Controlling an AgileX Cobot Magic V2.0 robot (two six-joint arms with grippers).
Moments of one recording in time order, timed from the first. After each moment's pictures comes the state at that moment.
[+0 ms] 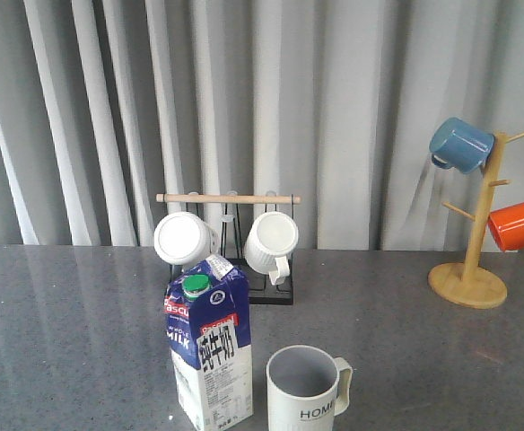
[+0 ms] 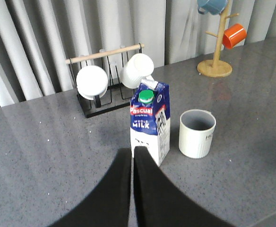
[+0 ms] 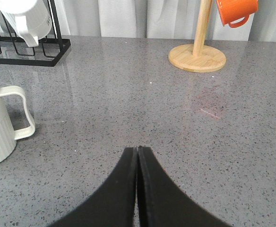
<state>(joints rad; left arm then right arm) -0.29 0.60 -1.27 -0.11 1.07 0.09 0.41 0.68 -0.30 1.65 -0.37 -1.51</state>
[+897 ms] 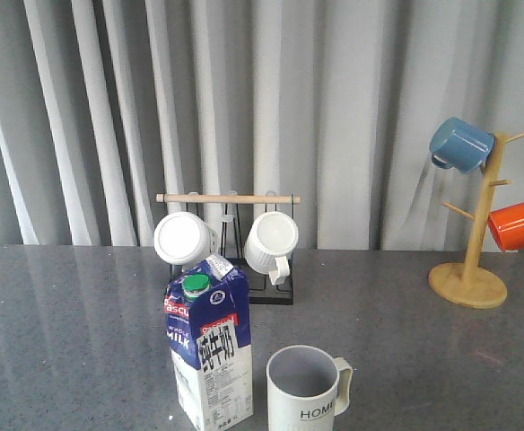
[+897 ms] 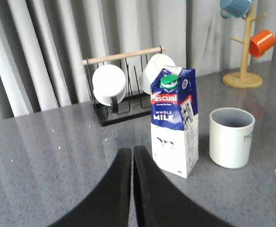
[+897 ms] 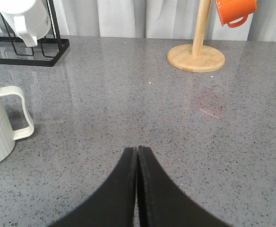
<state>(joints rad) -0.29 0.26 -0.49 -0.07 0.40 0.11 0.41 0.68 -0.30 1.65 -0.37 -1.51</state>
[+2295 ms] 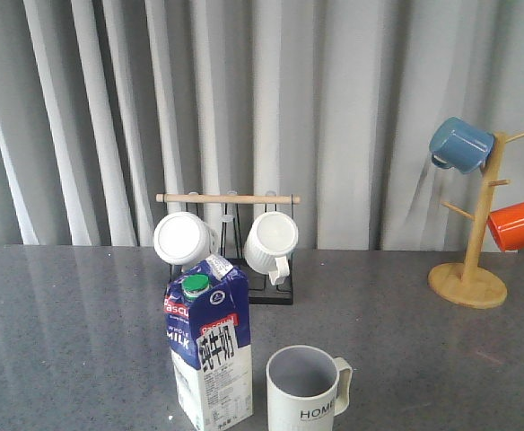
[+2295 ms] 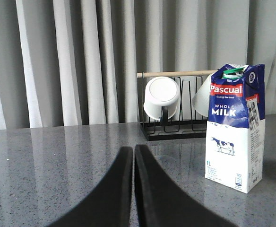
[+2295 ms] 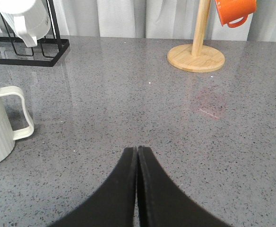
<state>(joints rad) -0.13 -0.01 0.02 -0.13 -0.06 0.12 0.41 0.68 -0.30 1.65 -0.37 -1.51</state>
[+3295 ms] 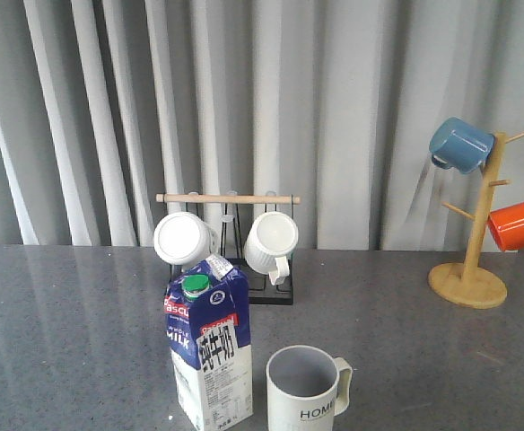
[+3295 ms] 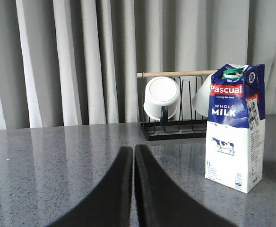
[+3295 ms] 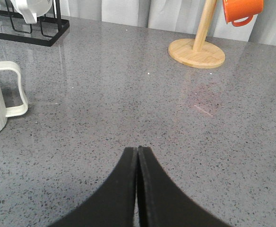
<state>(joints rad) -0.13 -0.01 0.02 -0.13 -0.06 0.12 0.41 0.68 -0.30 1.77 -0.37 -1.73</state>
